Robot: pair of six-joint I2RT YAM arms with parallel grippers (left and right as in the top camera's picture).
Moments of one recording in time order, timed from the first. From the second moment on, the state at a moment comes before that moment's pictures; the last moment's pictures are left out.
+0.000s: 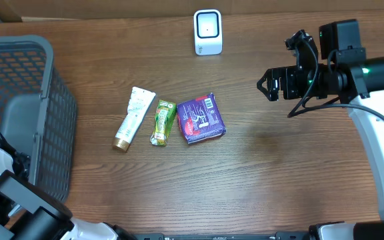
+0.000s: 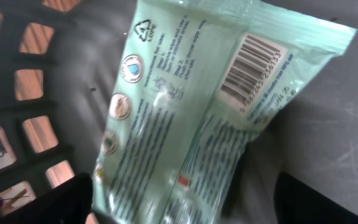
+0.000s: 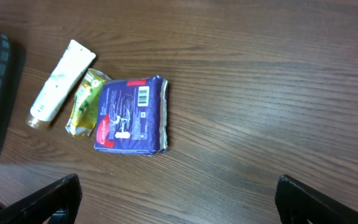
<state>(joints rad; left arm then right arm) 0.89 1.75 1.13 -0.76 -0.35 -0.21 0.14 1.55 1.60 -1.12 -0.40 0.02</state>
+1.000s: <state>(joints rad) 0.88 1.82 1.40 -0.97 0.23 -0.21 0.14 1.56 1.60 -1.11 -0.40 0.02</state>
